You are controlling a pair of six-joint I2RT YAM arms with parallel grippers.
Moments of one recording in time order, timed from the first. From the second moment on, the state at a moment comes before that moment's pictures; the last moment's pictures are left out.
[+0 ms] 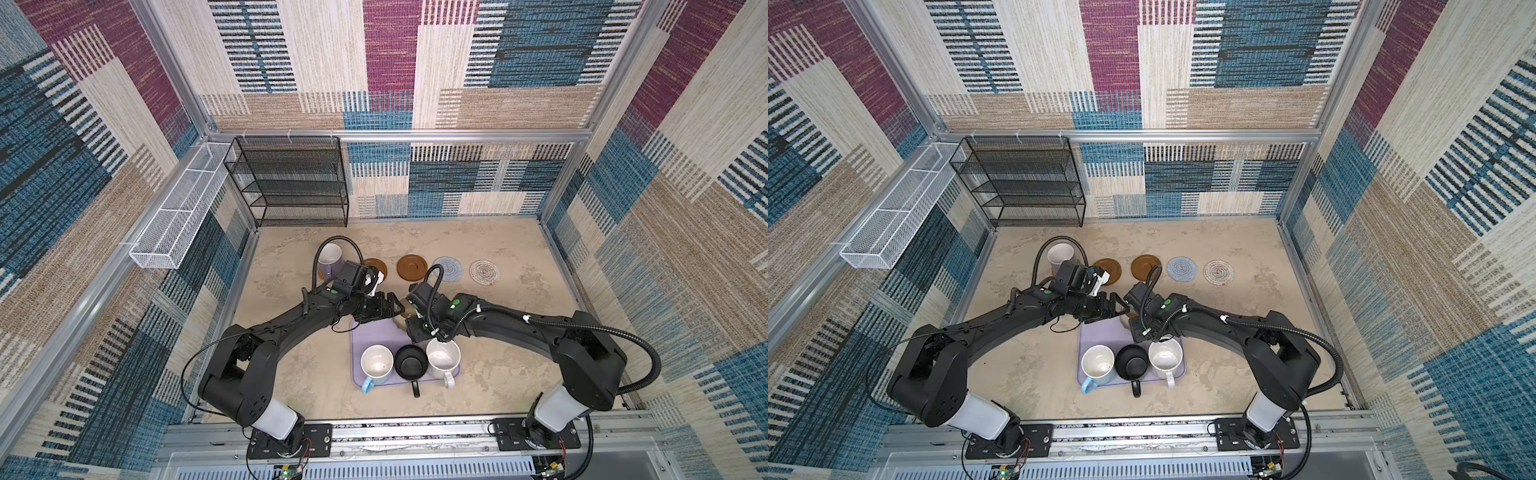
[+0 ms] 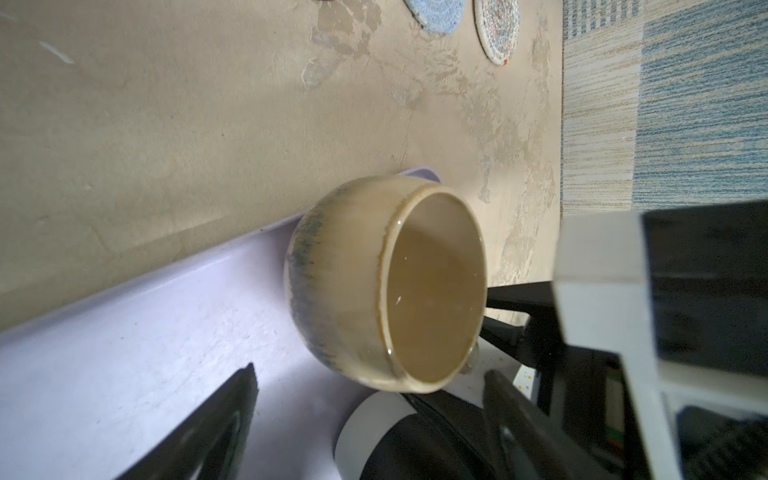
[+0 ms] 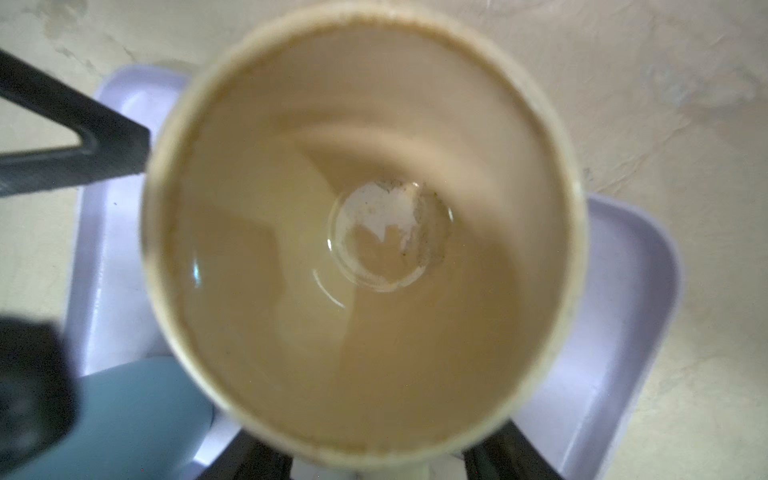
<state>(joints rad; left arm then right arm) -0.50 1.55 0.97 -0.35 0.52 -0.55 0.85 1.62 1.08 -0.59 0.06 0.49</state>
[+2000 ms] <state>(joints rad) -0.37 1.27 0.96 -0.31 0.41 -0.65 0.85 1.64 1.28 -0.57 0.18 0.40</state>
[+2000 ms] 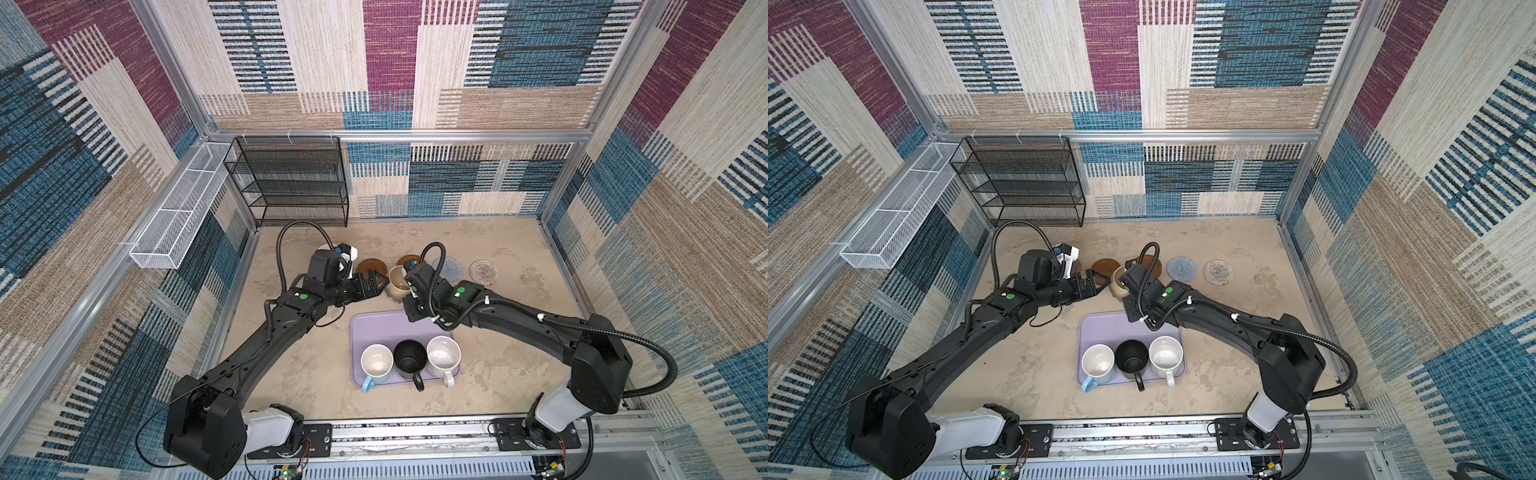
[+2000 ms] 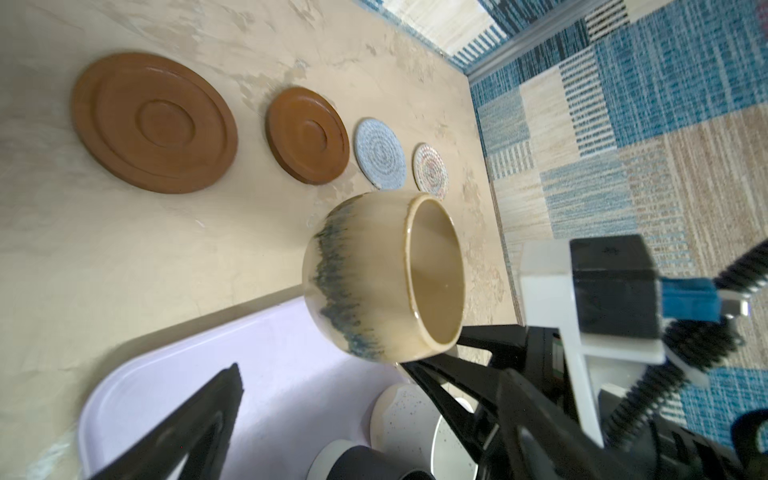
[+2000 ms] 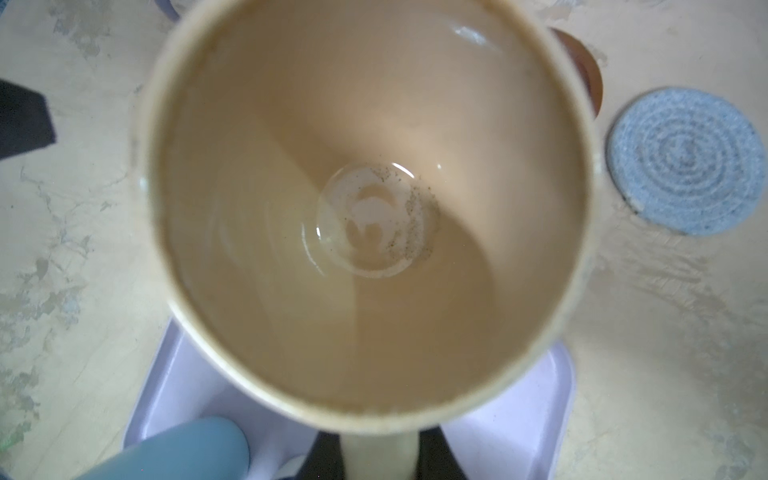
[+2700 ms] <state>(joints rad) -0.18 1.32 0.91 -0.27 0.40 -0.66 0.74 2.28 2.07 -0.77 0.14 0.38</state>
